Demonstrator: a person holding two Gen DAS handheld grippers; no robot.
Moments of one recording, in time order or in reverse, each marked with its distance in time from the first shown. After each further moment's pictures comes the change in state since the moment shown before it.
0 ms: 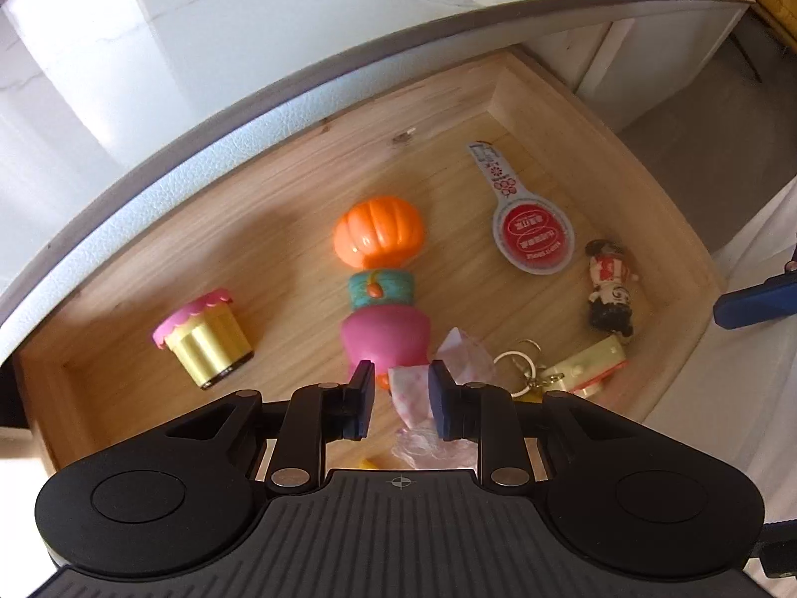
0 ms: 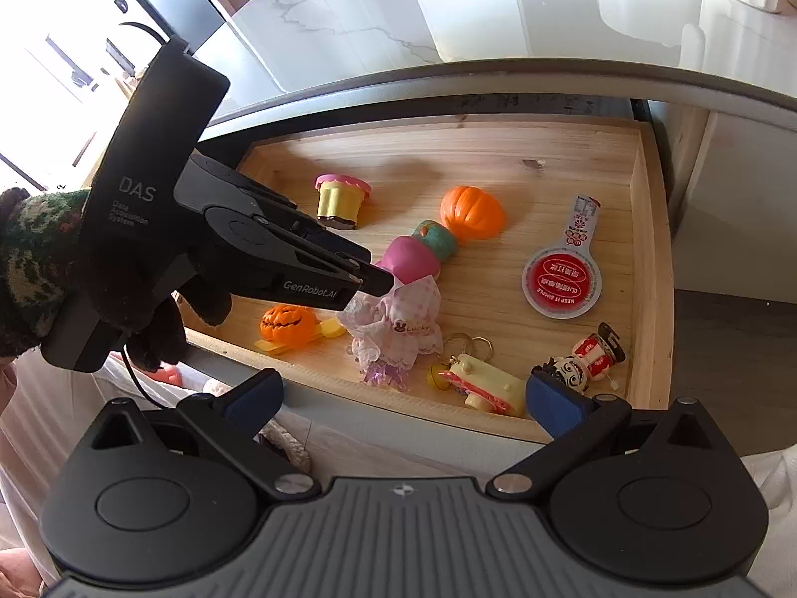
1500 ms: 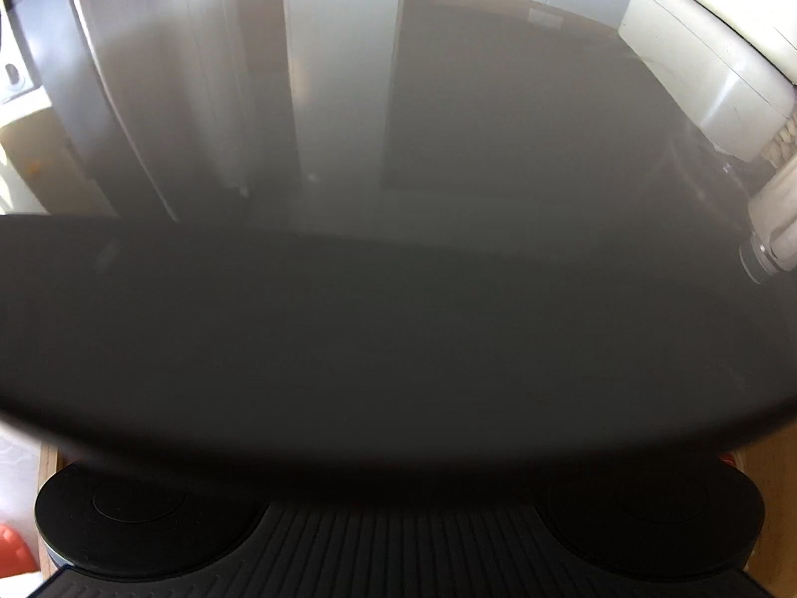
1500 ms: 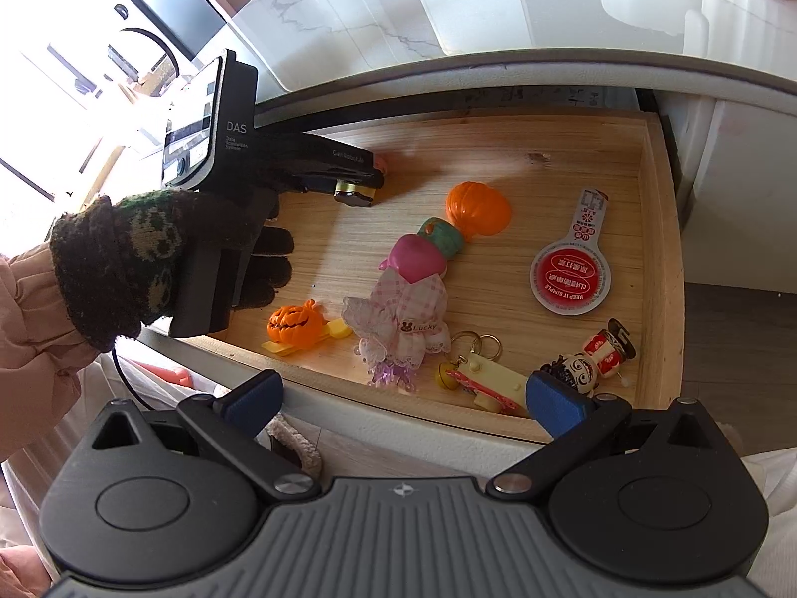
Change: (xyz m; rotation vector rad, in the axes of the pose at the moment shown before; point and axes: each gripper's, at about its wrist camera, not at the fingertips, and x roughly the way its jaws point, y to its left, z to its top) left arm 0.040 0.102 -0.003 -0.594 -0.233 0.223; right arm 0.004 -0.005 0.001 -0.003 0.019 0.029
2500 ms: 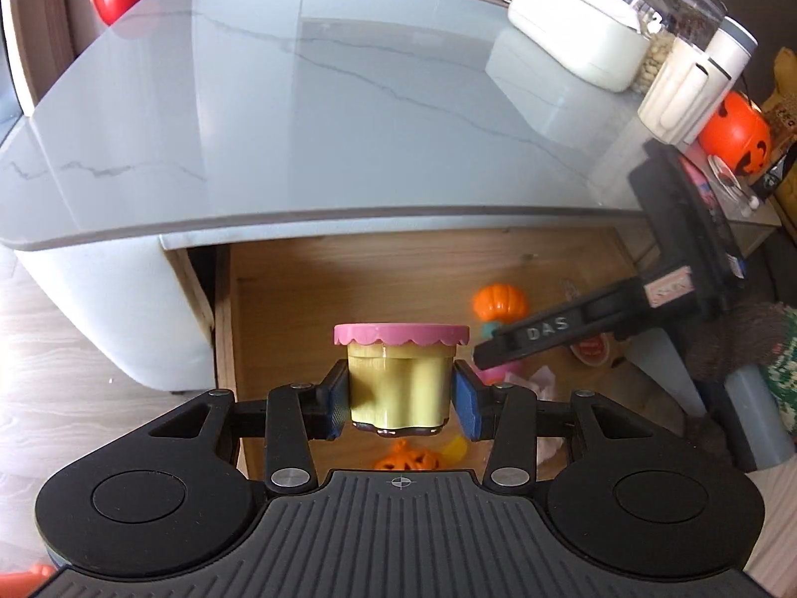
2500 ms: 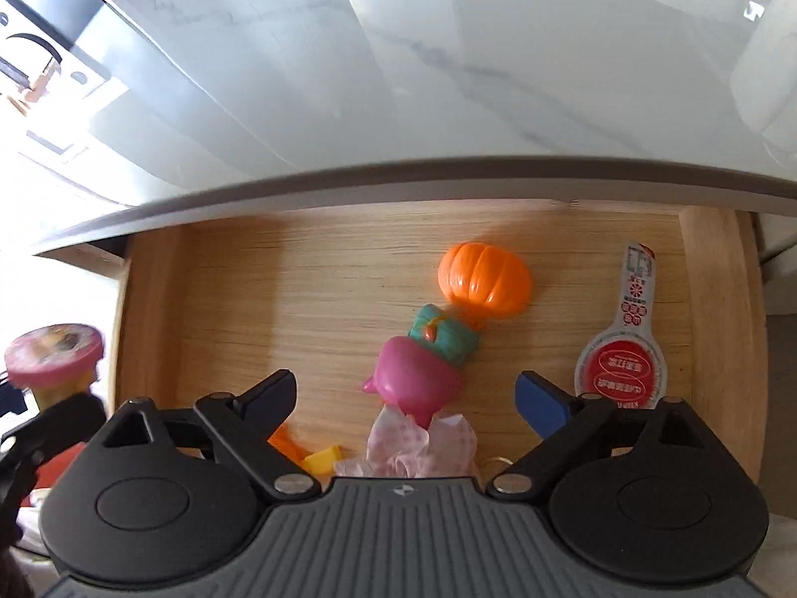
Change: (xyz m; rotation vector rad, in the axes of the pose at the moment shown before) left arm -0.174 0.073 -0.037 0.158 -0.027 -0.251; right arm 0.117 0.033 0.089 0.114 0.146 -0.235
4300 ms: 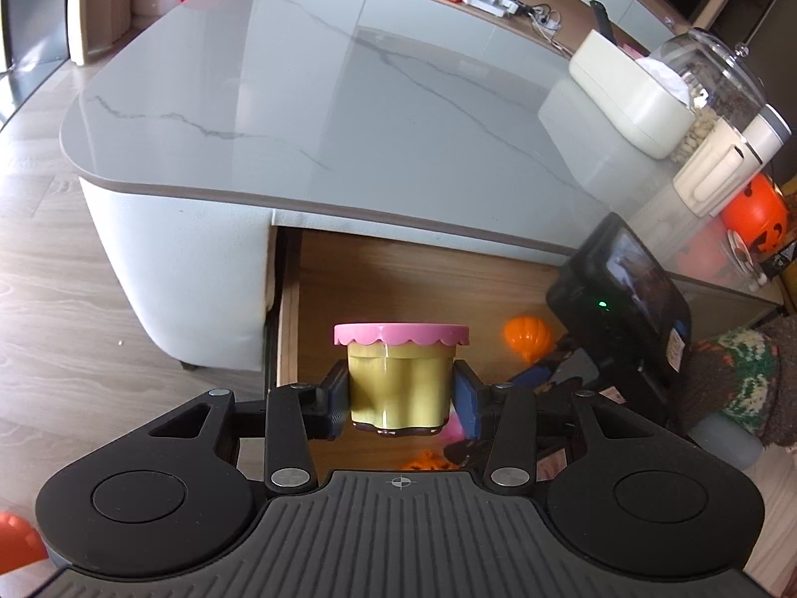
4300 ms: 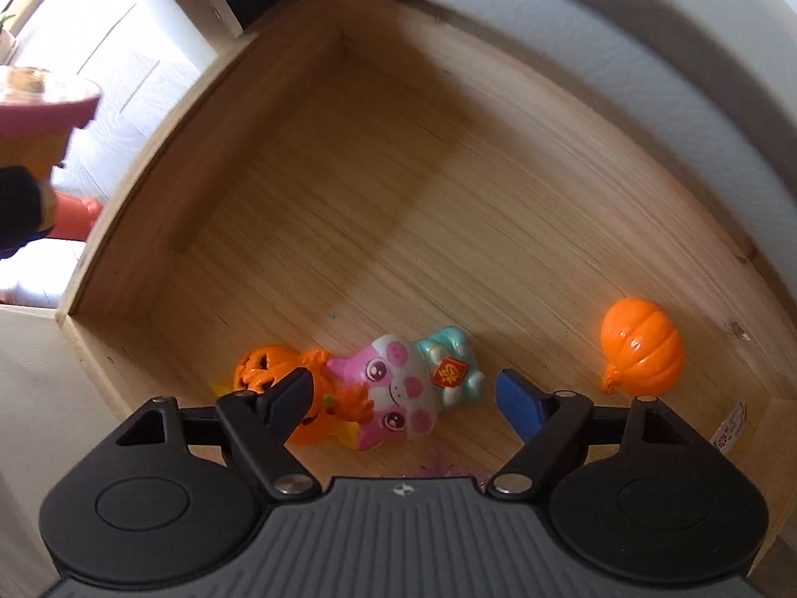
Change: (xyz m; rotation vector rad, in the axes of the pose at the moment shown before) left arm -0.013 0.048 -0.011 -0.173 -0.062 -0.012; right arm 0.052 0.105 0.002 -0.627 0.244 -0.076
